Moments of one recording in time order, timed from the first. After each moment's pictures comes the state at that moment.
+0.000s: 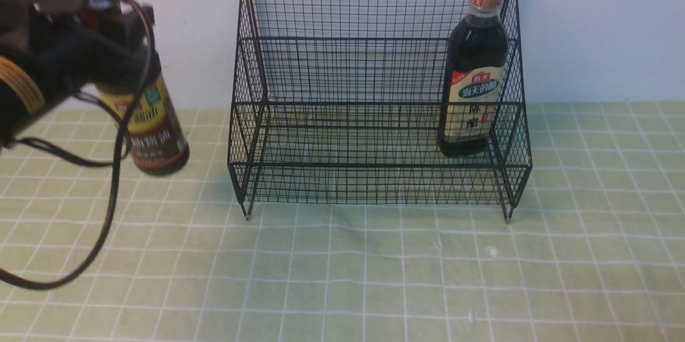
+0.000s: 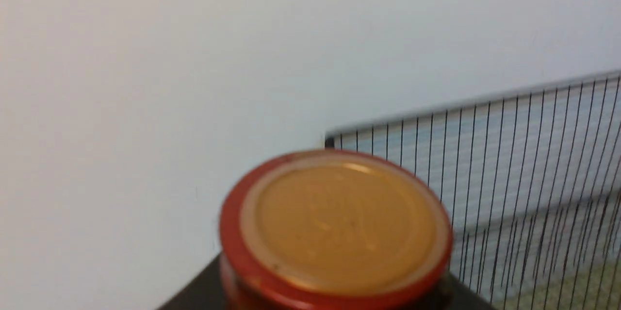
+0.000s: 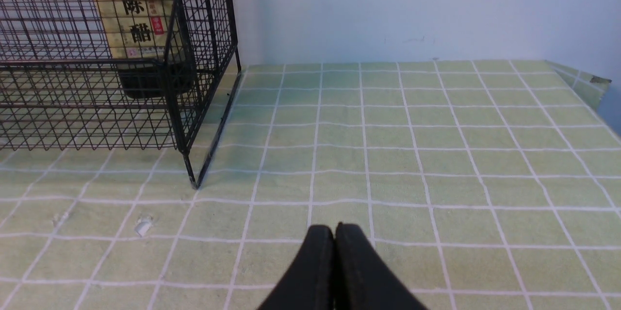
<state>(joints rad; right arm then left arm) -0.01 -0.01 0.02 -0.01 0.37 0.07 0.00 1.30 -0.87 0.71 -0.50 -0.65</state>
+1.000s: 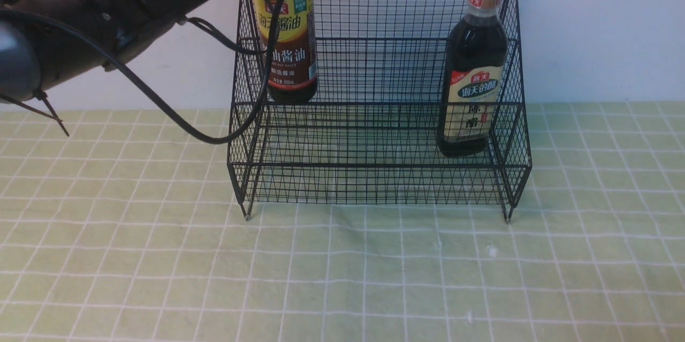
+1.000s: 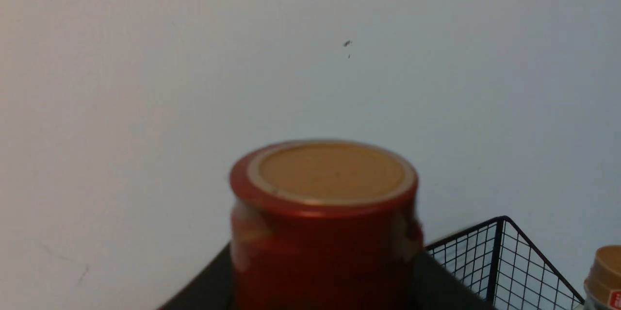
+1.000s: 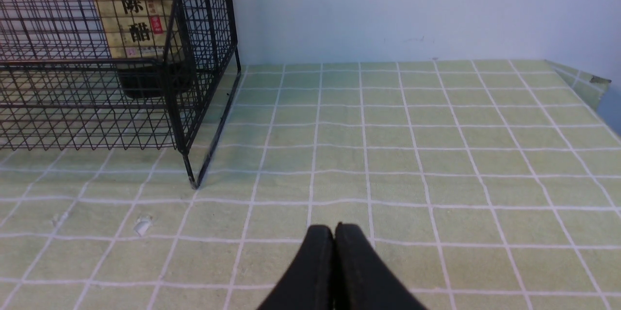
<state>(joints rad) -0.01 -0.01 0.02 -0.01 0.37 0.07 -0.26 1.75 -1.40 0.82 -0.51 -0.81</state>
